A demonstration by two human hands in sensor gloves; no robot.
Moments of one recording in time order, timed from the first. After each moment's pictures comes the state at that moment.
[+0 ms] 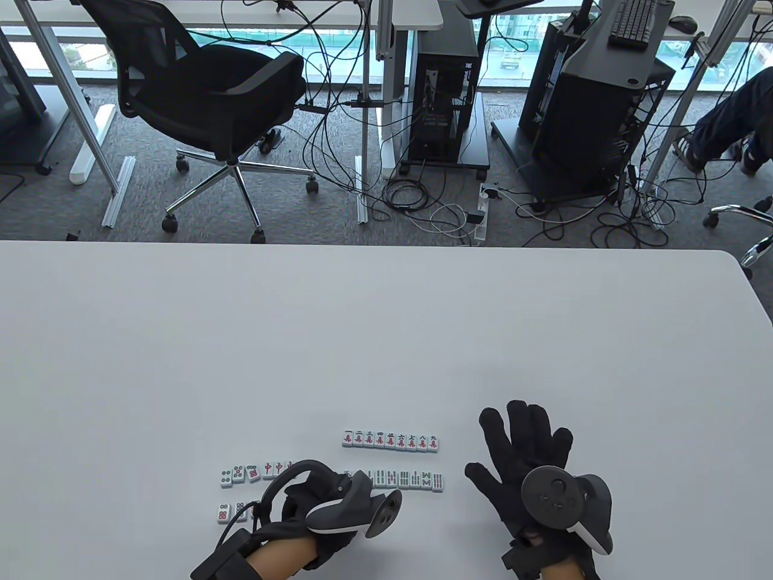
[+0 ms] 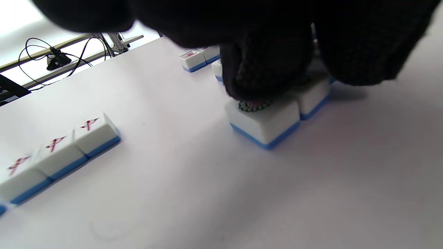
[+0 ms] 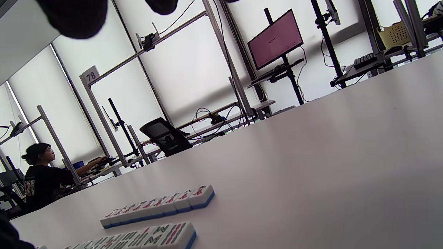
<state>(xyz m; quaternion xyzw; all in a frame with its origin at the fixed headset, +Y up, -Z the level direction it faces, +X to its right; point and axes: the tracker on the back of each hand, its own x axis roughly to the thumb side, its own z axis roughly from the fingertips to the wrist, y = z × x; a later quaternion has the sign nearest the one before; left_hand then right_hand) -0.060 -0.754 -0.232 -0.11 -0.25 -0.20 0.94 0.204 -0.711 -0.238 0.13 -0.06 0.96 0.24</state>
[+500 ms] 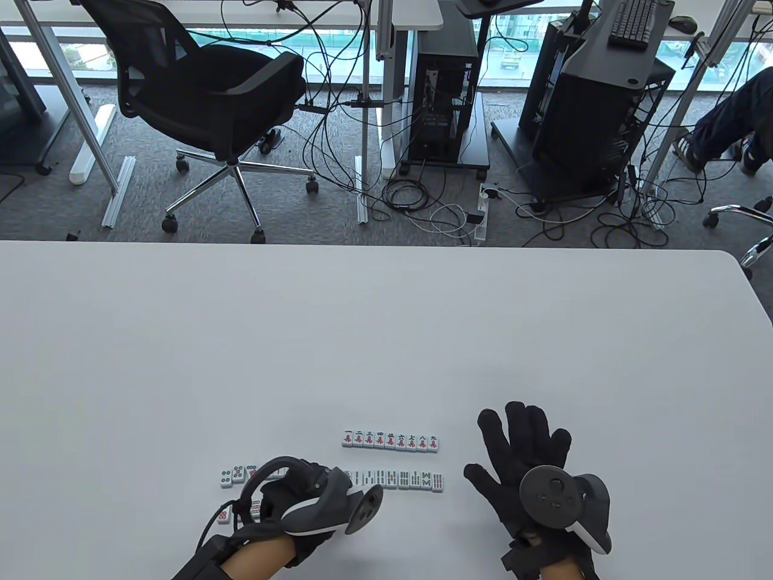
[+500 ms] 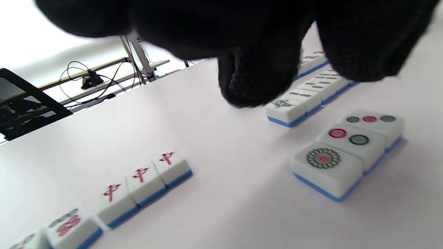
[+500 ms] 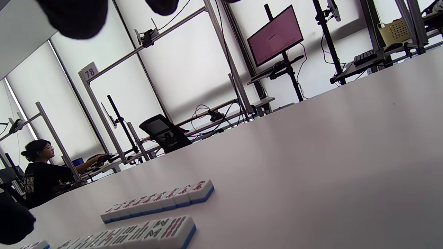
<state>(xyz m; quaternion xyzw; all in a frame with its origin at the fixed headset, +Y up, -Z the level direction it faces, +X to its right) -0.099 -0.710 -0.234 -0.05 -0.20 -0.17 0.96 0.202 -0.712 -0.238 0.13 -0.05 0.96 0.24</state>
